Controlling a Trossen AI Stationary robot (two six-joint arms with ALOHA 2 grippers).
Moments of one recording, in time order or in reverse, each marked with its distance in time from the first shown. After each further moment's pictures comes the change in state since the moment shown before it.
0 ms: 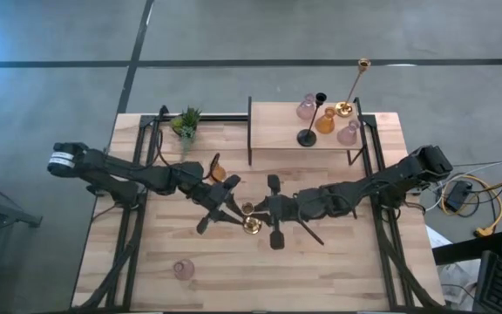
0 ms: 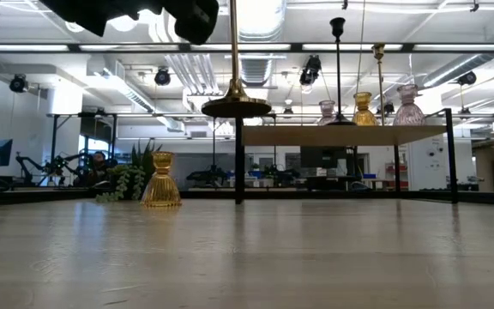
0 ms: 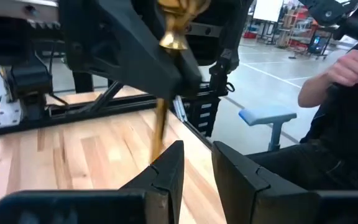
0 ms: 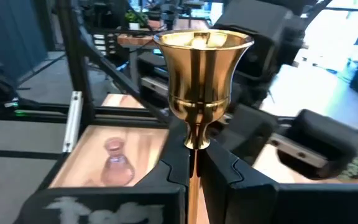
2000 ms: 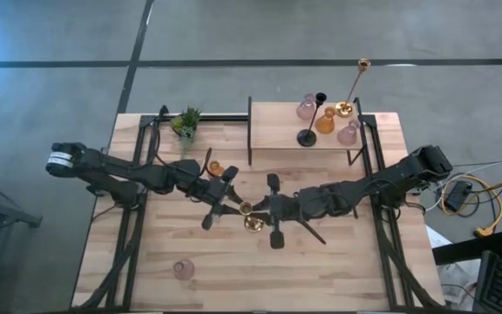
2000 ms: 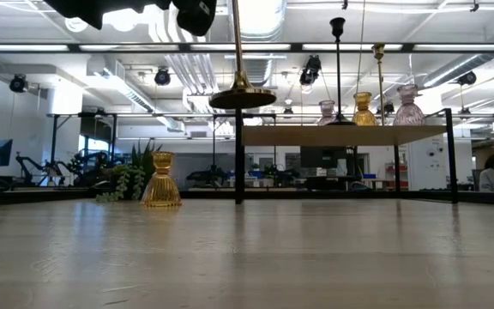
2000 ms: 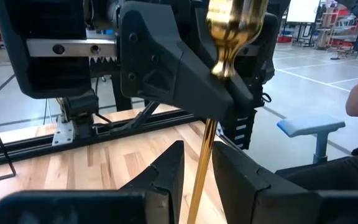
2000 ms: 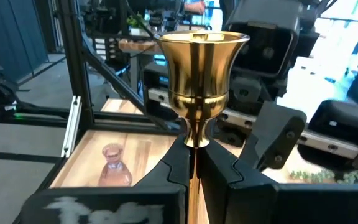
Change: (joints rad) left arm 0.001 -0.021 0.013 0.027 -0.140 0.071; right arm 0.003 -0.002 0.013 0.008 -0.005 -0.029
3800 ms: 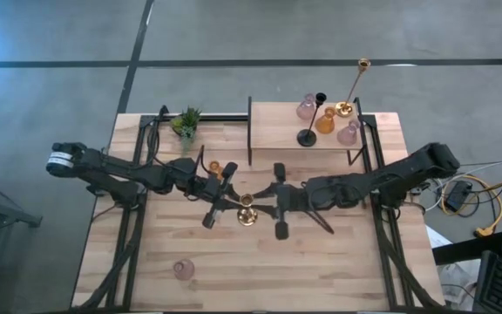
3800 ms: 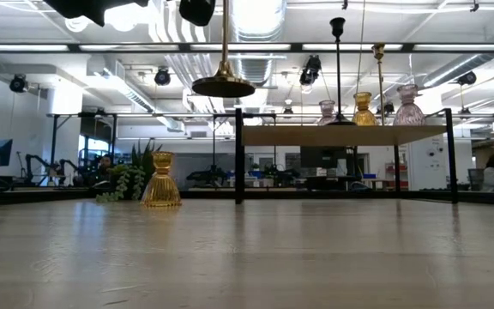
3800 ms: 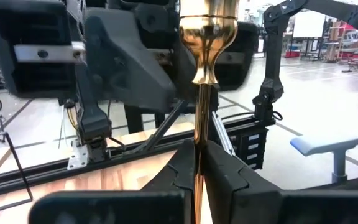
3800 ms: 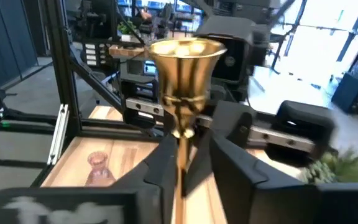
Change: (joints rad) left arm -0.001 0.002 0.000 0.096 -0.034 0.016; right arm -0.033 -0.076 0.000 -0.050 0.003 -0.031
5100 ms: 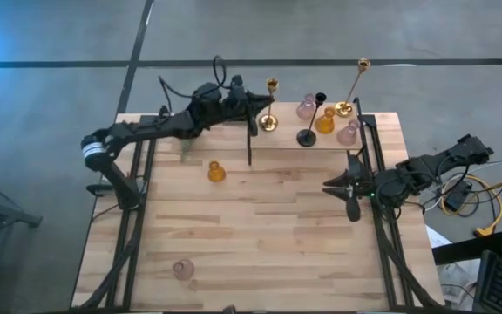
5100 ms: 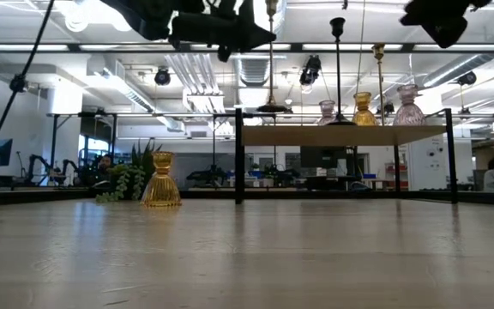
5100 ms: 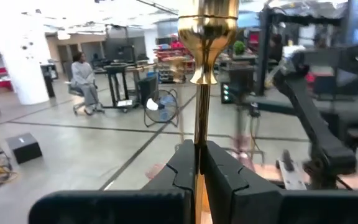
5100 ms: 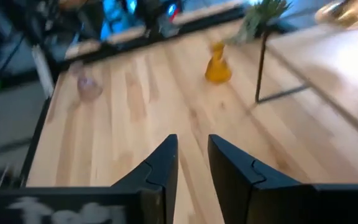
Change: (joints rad) left arm 0.552 0.327 0.507 -0.105 -0.139 0.022; right arm 0.134 -0.802 -0.430 -0.733 0.201 0.530
